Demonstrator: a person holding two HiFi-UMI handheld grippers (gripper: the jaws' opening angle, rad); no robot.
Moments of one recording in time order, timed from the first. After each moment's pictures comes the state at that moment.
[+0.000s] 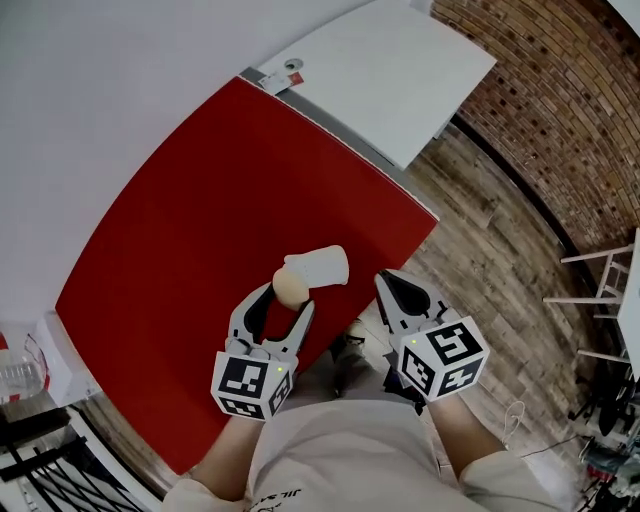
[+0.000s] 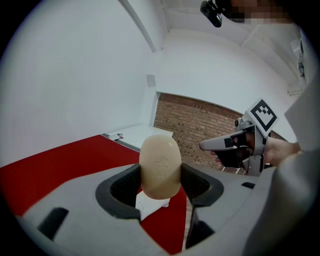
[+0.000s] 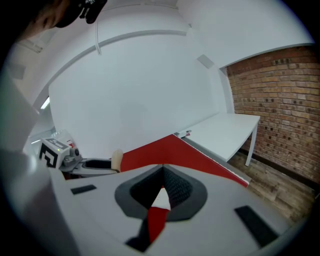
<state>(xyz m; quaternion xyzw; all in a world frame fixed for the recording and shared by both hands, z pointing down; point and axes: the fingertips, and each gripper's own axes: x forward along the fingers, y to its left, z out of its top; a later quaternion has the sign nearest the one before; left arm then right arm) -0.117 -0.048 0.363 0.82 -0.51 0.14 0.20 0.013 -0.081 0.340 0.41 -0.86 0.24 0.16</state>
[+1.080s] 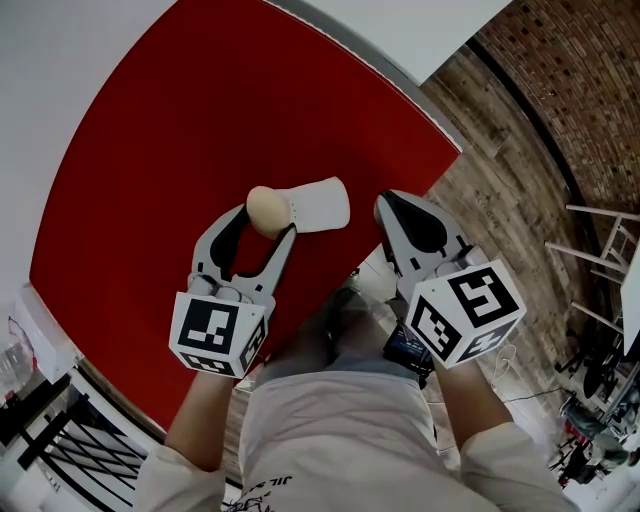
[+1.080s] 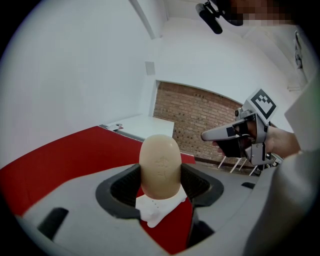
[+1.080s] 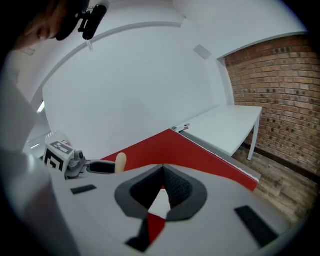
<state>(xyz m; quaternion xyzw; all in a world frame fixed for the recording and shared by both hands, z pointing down) -0.126 -0.096 0.438 0.83 -0.49 0.19 0.22 0.005 -0.130 0.399 0.41 -0.85 0.27 0.17</state>
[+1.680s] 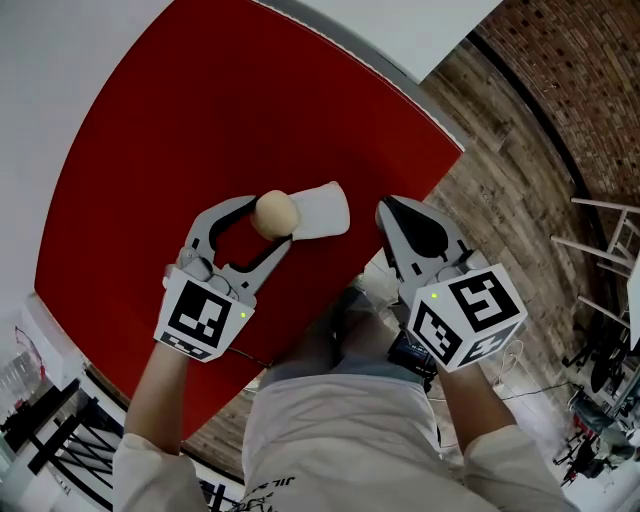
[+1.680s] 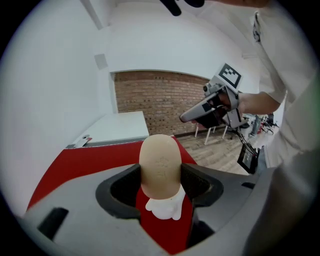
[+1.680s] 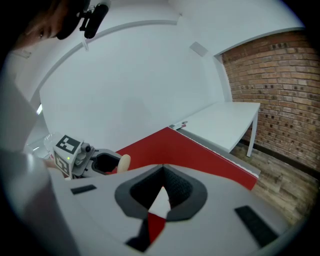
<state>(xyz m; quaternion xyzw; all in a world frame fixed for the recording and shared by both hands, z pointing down) -0.108 -0.104 0.454 0.90 -0.29 0.31 0.08 0.012 -0.132 0.415 0.41 -0.85 0.29 0.17</state>
